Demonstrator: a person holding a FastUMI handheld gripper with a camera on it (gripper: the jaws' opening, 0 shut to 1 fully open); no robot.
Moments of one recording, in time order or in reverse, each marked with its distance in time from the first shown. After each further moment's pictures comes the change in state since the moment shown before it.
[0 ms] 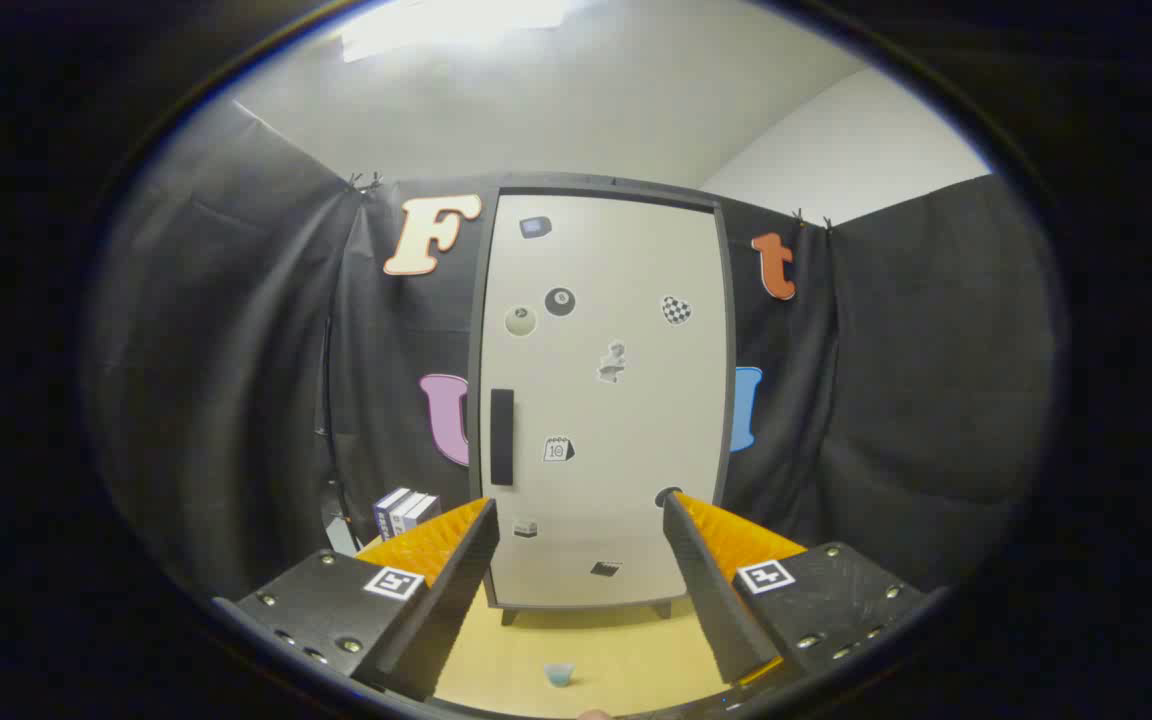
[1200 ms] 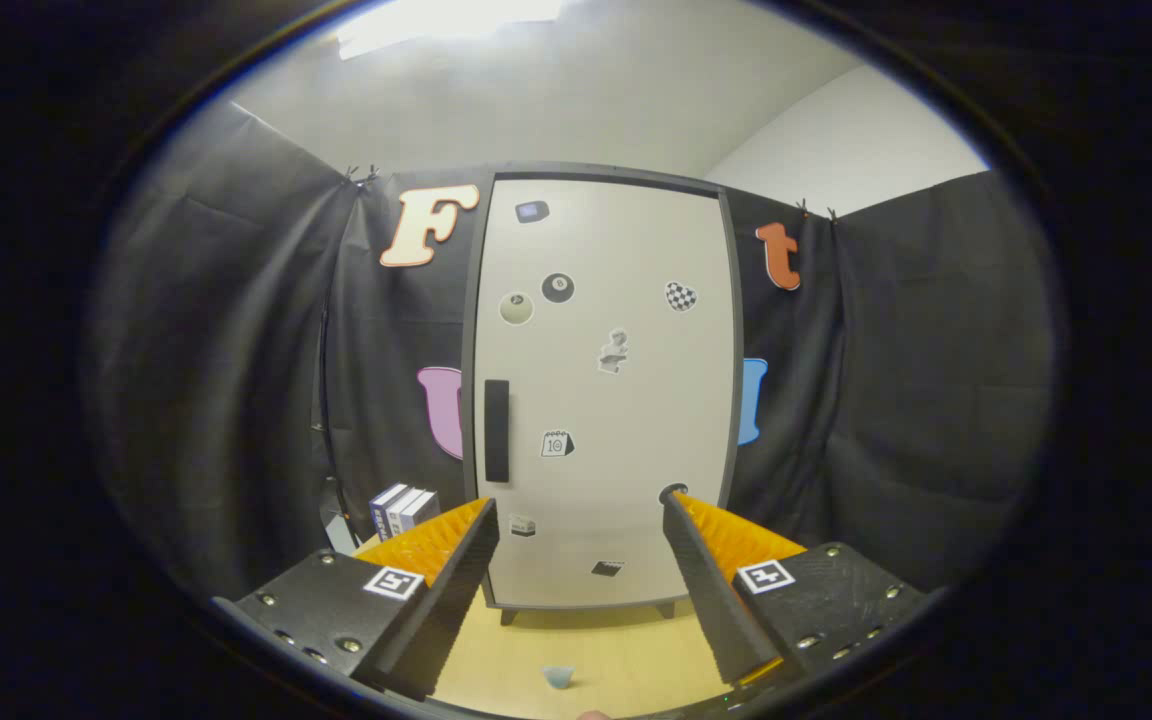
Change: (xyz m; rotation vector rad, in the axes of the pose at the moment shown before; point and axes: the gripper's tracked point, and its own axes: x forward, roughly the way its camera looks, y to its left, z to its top) arm 0.017 0.000 -0.012 0.007 0.033 0.015
